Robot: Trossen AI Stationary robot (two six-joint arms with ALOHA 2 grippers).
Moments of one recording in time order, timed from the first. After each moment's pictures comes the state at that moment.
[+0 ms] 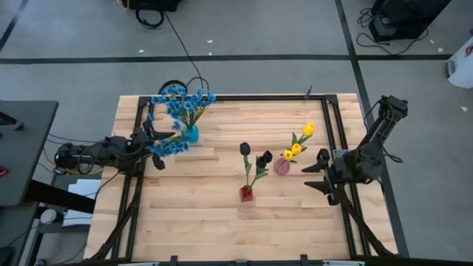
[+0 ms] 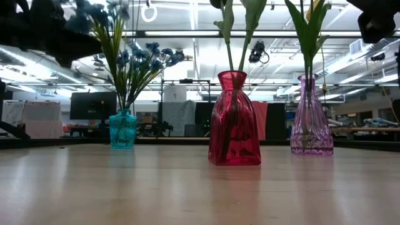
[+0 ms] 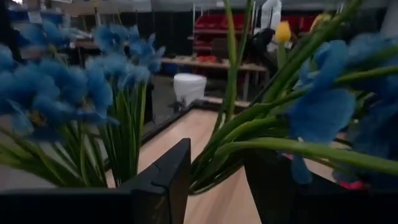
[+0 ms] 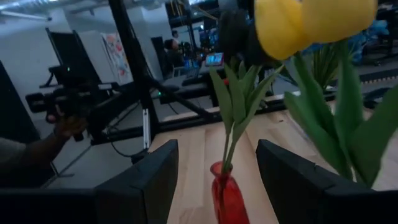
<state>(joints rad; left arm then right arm) -0.11 0.00 0.20 -0.15 -0.50 -0.03 0.93 0.55 0.26 0.30 0.90 0.23</state>
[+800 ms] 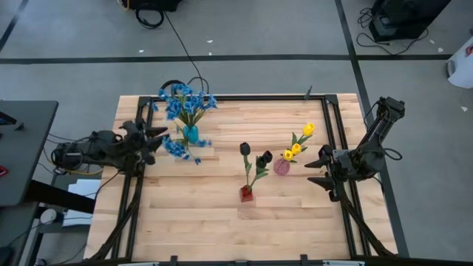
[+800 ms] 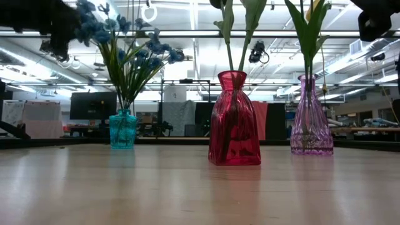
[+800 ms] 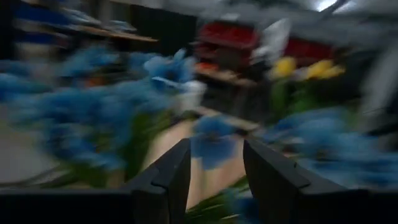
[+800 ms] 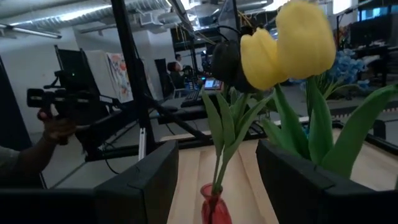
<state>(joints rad) -0.11 0.00 0.35 -0.30 -0.53 -0.20 0.93 0.45 0.17 0.48 0.90 0.03</state>
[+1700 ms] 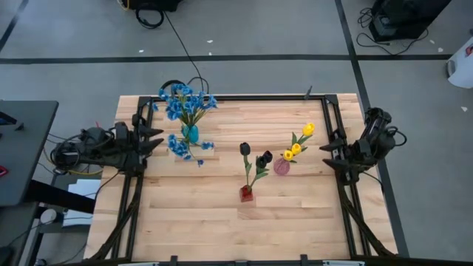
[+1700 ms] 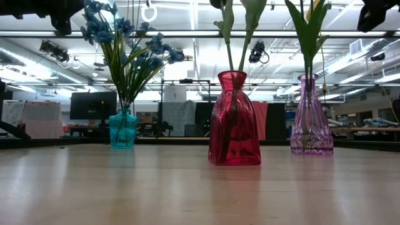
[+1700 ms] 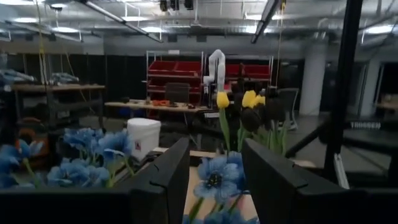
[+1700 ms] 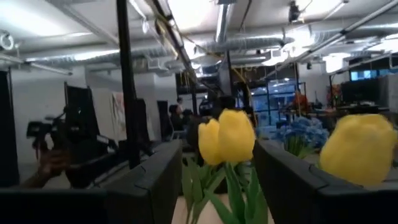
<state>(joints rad) -0.11 0.00 0.39 -0.14 -0.28 0.02 0.93 0.00 0.17 0.34 0.85 -0.30</state>
